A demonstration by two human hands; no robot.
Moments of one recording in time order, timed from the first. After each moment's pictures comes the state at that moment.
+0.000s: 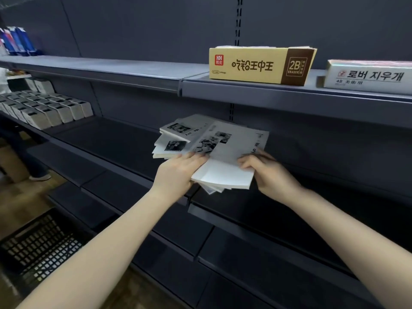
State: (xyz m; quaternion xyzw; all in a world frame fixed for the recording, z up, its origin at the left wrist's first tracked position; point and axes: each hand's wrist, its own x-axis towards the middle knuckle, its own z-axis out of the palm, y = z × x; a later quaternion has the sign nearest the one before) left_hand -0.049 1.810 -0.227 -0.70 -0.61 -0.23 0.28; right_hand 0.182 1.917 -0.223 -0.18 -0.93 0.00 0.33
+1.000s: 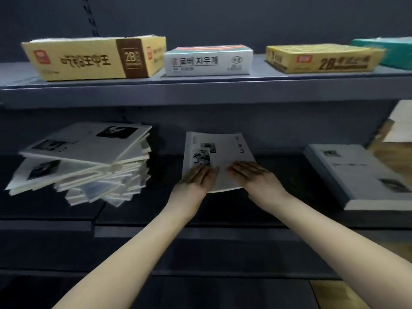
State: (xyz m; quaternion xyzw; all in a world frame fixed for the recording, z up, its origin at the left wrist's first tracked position) left_hand 0.176 1.871 -0.262 -0.85 -0.47 -0.16 0.18; right_hand 0.380 1.879 -0.256 -0.44 -0.86 -0.18 0.19
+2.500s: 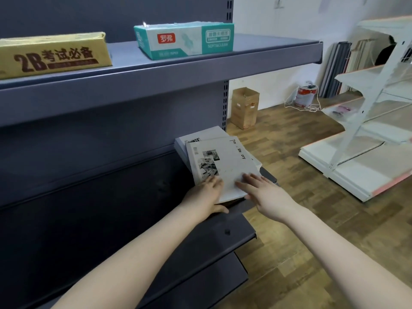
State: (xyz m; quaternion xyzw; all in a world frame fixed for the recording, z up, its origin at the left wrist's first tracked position) left_hand 0.530 1.882 -0.297 -0.96 -0.27 0.02 -0.06; right_hand 0.701 1.774 -0.312 -0.74 -0.67 0.01 0.04
